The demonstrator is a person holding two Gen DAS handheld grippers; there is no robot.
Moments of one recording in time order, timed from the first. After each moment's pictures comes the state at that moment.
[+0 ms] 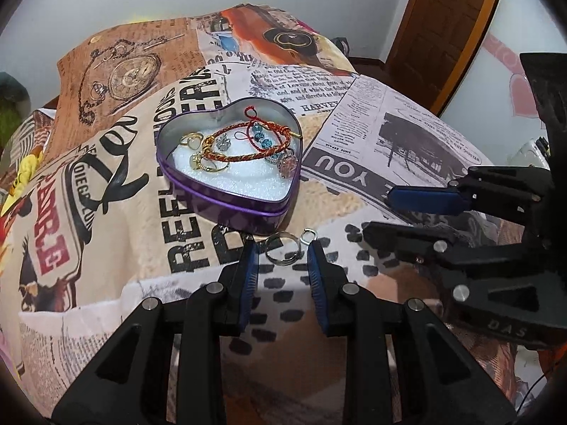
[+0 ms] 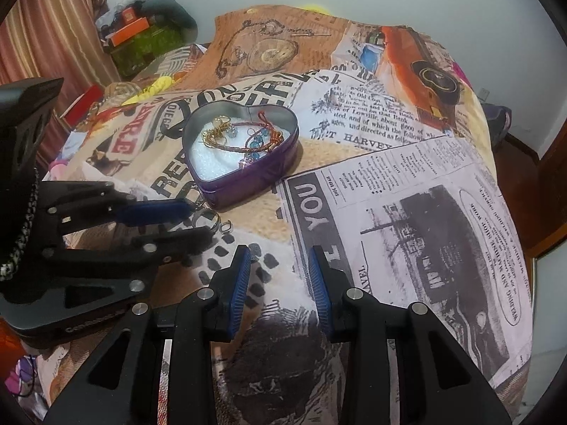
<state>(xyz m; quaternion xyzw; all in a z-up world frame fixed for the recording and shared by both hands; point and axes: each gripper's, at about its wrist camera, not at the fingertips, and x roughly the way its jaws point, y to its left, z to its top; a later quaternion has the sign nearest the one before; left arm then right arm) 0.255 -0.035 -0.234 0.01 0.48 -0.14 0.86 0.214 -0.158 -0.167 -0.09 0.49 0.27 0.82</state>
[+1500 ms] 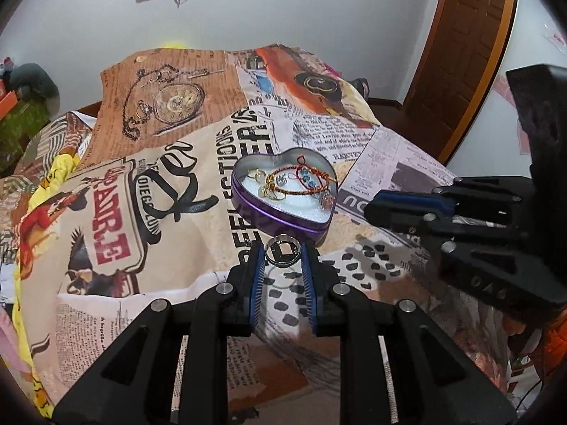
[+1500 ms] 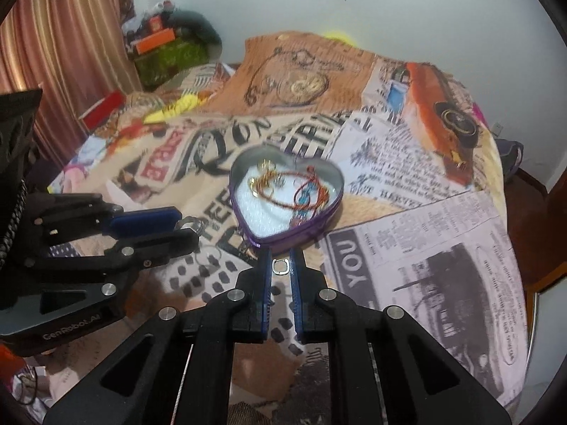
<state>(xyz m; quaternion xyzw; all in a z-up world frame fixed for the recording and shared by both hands) 0.223 0.008 -0.189 -0.03 0.42 -0.10 0.90 0.212 -0.123 -0.139 -0.10 0.43 0.31 0.84</state>
